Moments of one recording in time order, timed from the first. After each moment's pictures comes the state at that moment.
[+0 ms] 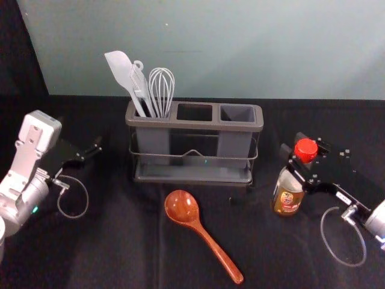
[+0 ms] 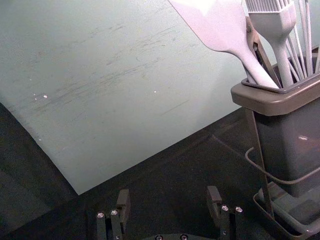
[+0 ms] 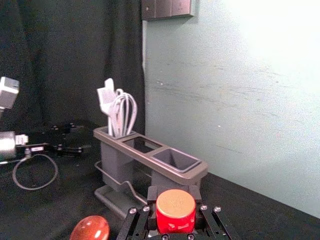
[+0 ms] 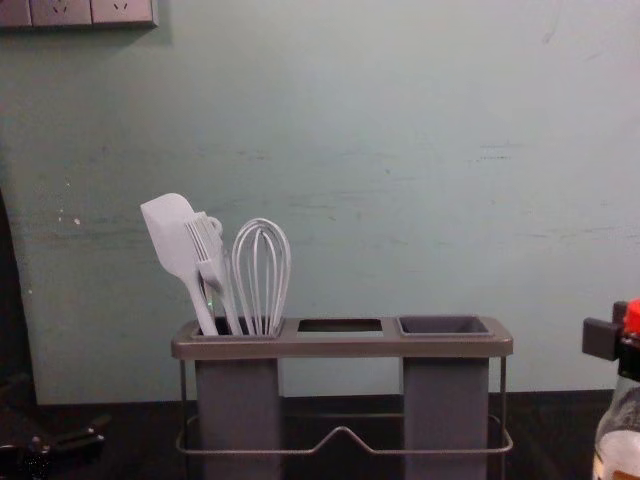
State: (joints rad) left arm -0.20 0.60 0.45 -1.41 -0.25 -0.12 0.03; right arm -0.11 0.58 -0.16 -1.83 0.43 -0.08 0.40
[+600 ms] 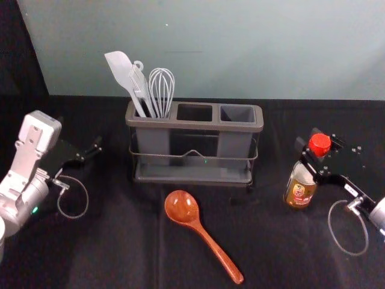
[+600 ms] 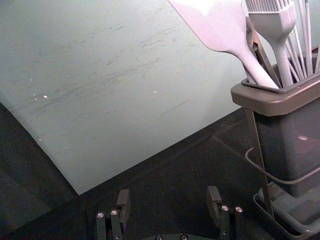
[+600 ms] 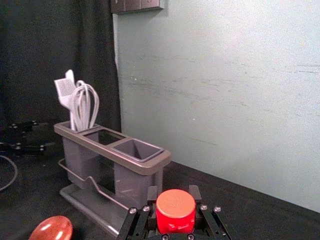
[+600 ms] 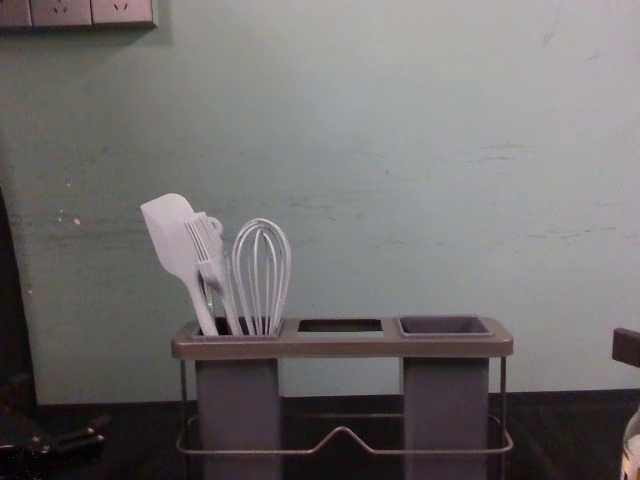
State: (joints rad) left arm -0.20 0.60 0.45 -1.41 -0.25 -0.12 0.03; right arm -0.07 0.53 -0.13 -1.72 0.41 -0.09 0.39
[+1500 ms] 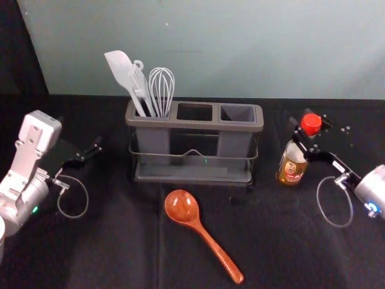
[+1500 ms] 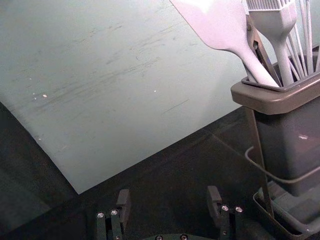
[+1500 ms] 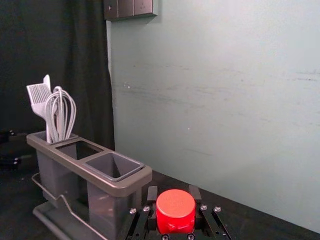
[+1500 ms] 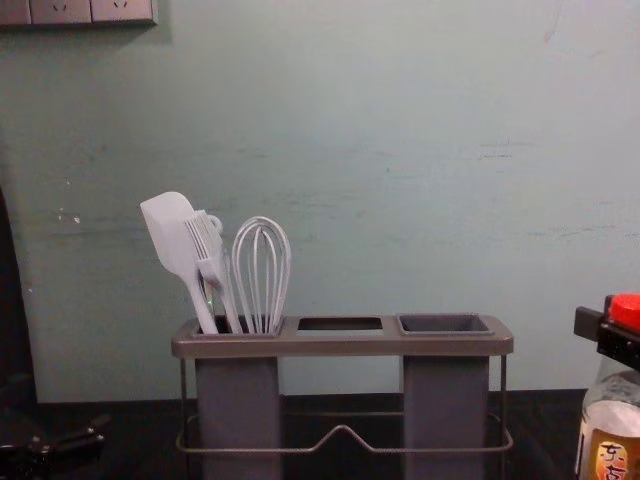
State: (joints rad) left arm -0.20 0.60 0.45 -1.41 -0.25 -0.12 0.03; right arm 0.11 0.45 -0.18 -1.52 0.39 -0.15 0.44
